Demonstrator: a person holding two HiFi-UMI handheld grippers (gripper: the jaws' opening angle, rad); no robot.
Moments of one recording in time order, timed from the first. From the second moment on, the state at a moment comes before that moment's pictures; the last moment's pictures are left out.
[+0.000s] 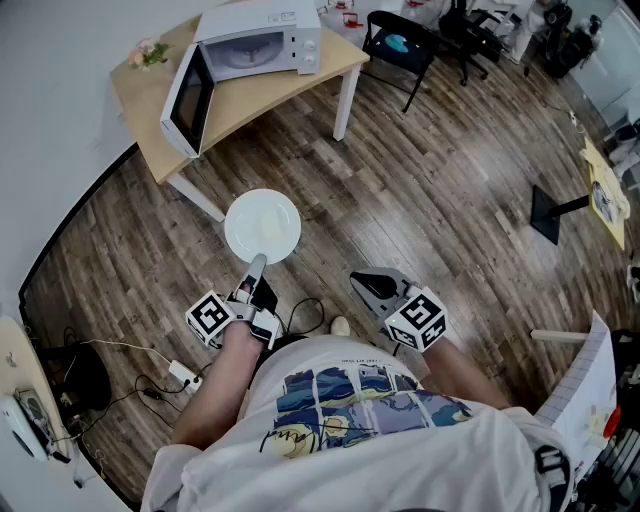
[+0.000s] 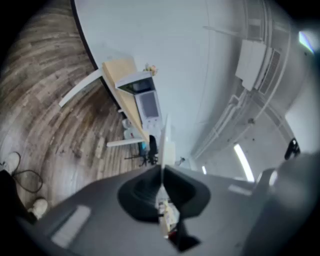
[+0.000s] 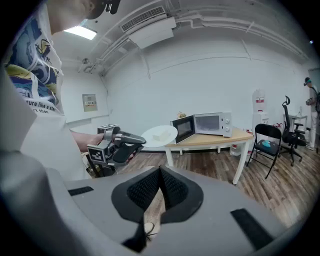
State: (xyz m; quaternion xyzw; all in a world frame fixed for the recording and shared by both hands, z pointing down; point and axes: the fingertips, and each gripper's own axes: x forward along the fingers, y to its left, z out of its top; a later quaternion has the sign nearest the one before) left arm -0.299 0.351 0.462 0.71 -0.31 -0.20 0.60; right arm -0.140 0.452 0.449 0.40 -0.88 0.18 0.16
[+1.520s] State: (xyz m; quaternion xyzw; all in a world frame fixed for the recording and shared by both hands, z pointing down) left arm -0.204 0.080 0.492 0.71 -0.30 -0.19 0.61; right arm -0.046 0.198 0.447 0.46 -0.85 0.18 0.16
